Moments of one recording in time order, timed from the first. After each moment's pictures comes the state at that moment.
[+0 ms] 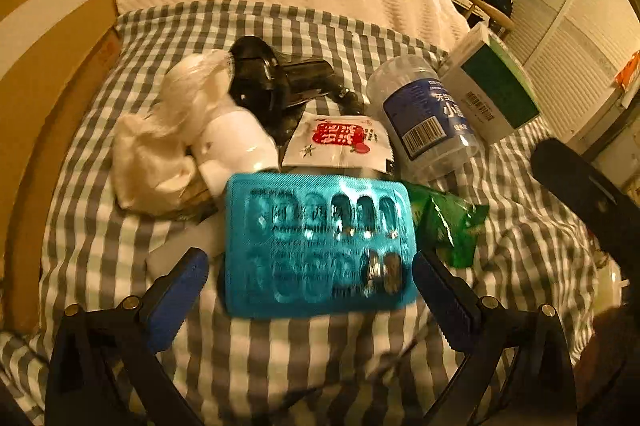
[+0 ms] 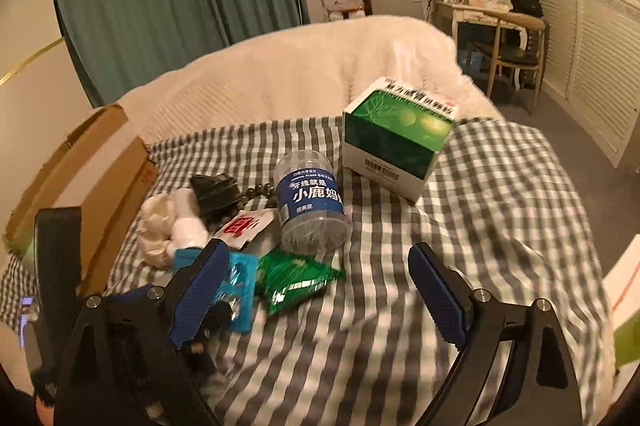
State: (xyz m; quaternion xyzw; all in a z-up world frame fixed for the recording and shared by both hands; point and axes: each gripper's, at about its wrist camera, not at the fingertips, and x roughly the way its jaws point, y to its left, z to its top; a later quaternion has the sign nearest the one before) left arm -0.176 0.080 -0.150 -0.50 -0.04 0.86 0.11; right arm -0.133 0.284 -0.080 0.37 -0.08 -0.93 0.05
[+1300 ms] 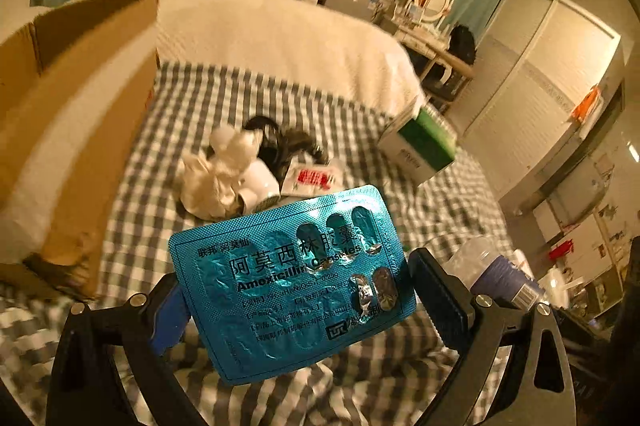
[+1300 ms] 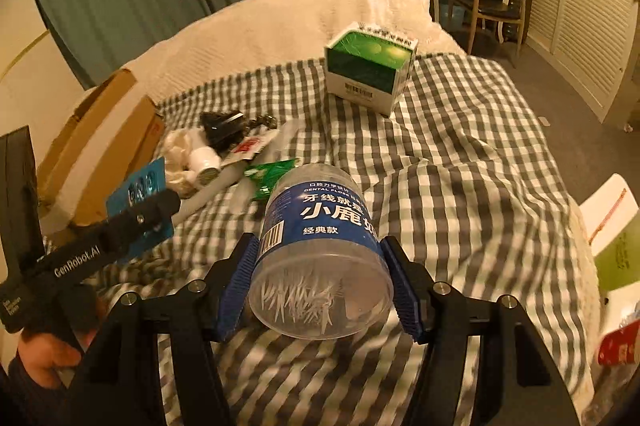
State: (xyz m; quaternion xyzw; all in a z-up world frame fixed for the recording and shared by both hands) left arm -0.108 0.018 -0.062 -0.42 -0.11 0.89 0.16; right arm -0.043 0.281 -0.059 0.44 -0.10 -0.89 0.02
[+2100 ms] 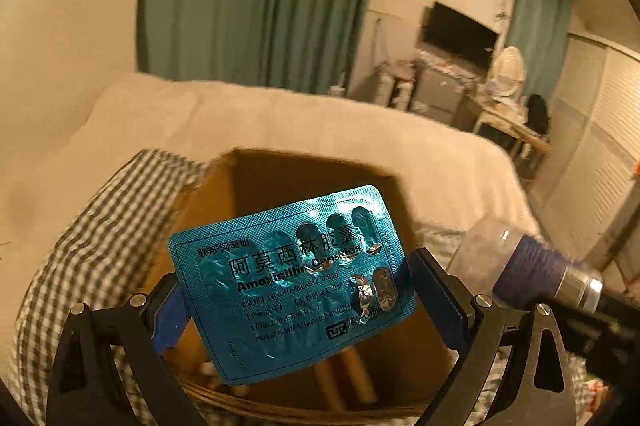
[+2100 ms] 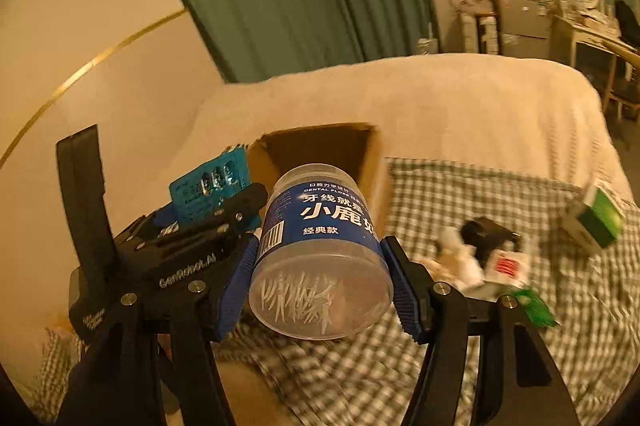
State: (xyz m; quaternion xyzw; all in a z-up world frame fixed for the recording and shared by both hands) left arm -0.172 -0.205 0.022 -0.32 -0.09 0.94 0.00; right arm -0.114 0.037 0.067 0.38 -0.06 -0.89 0.24
